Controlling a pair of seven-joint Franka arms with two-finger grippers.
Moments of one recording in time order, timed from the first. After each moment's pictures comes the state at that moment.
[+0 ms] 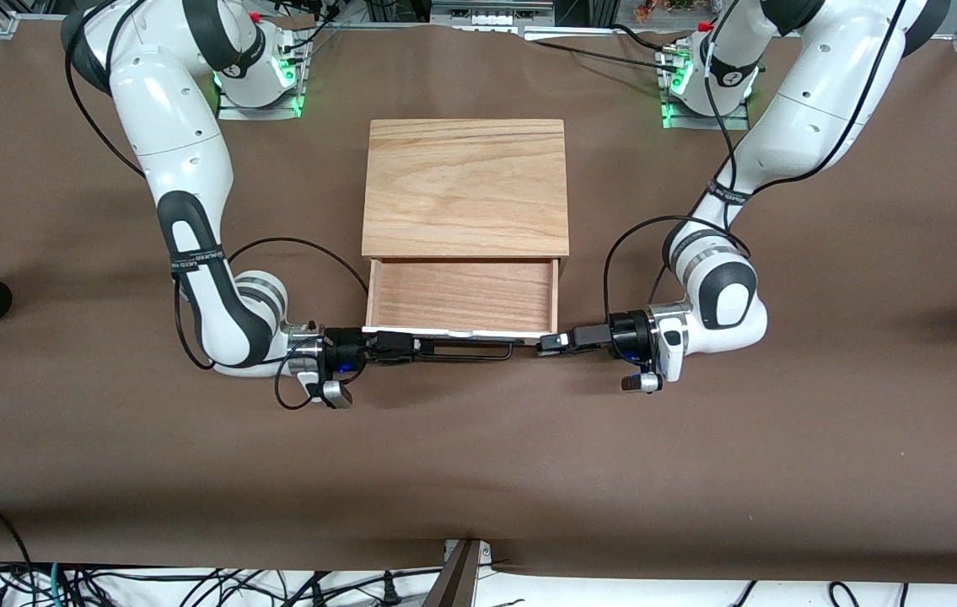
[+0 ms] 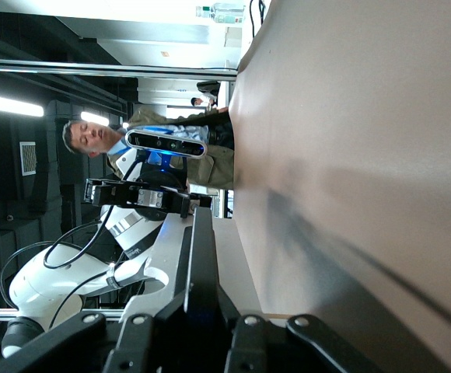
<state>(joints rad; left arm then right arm) -0.08 0.77 -0.22 -1.65 -1.76 1.95 0.78 0.28 0.99 0.00 -1.40 1.68 1.78 -0.85</state>
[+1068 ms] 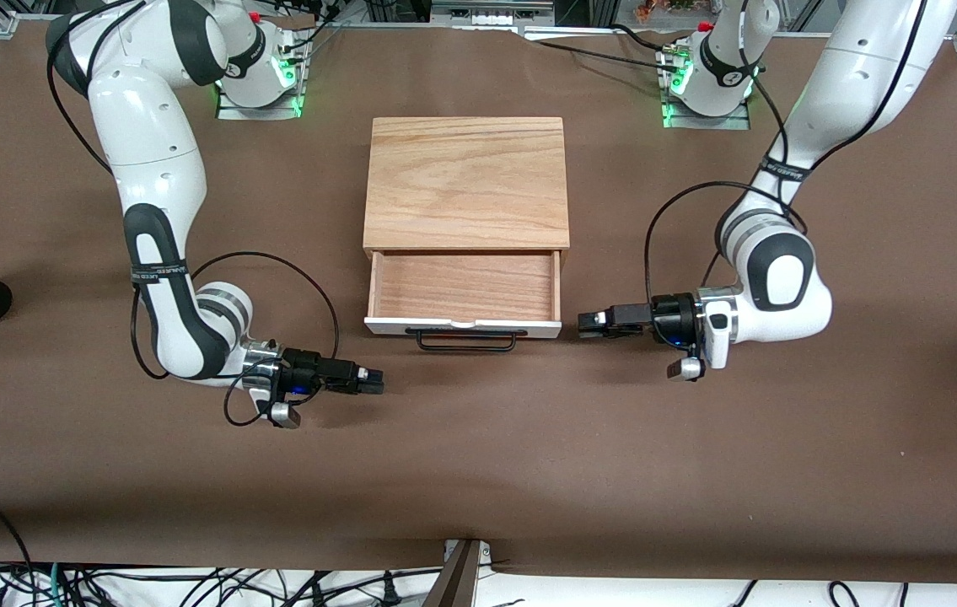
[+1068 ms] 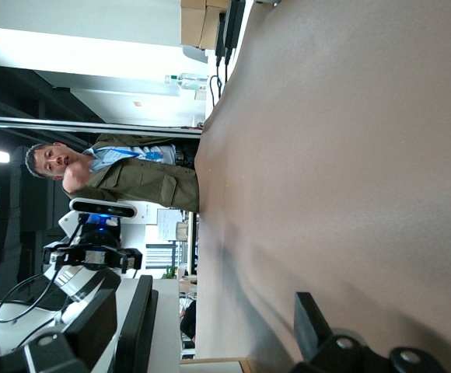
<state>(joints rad) 0.02 0.58 -0.22 -1.78 -1.49 1.94 0.64 0.21 1.02 -0.05 -1.37 1.68 1.87 -0.87</state>
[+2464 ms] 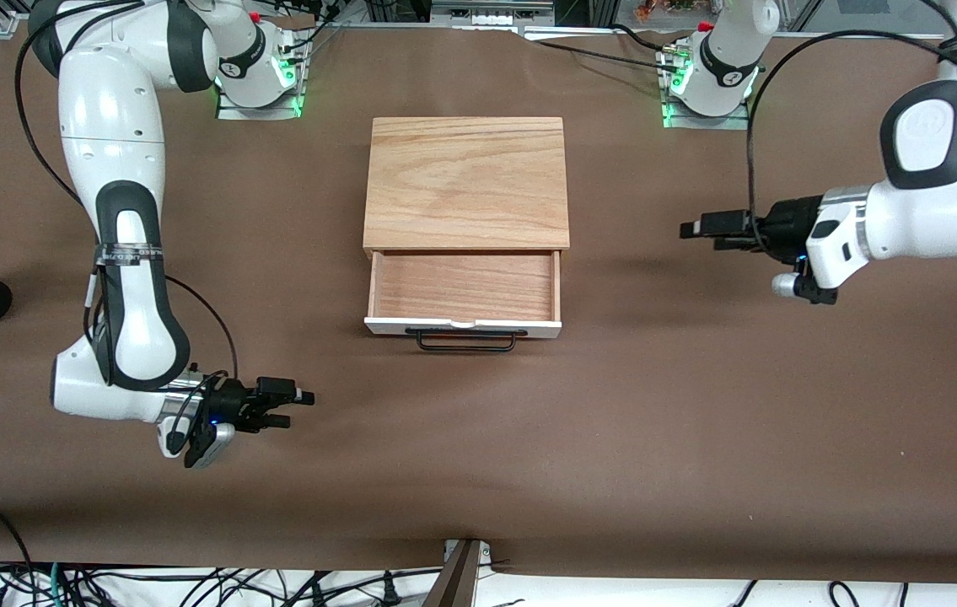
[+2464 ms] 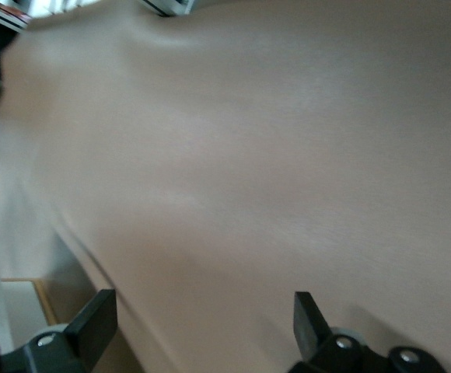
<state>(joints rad) 0.10 0.13 -0.14 -1.83 -0.61 1.64 0.10 0.22 1.00 -0.26 -1.13 1.08 1.94 -0.81</state>
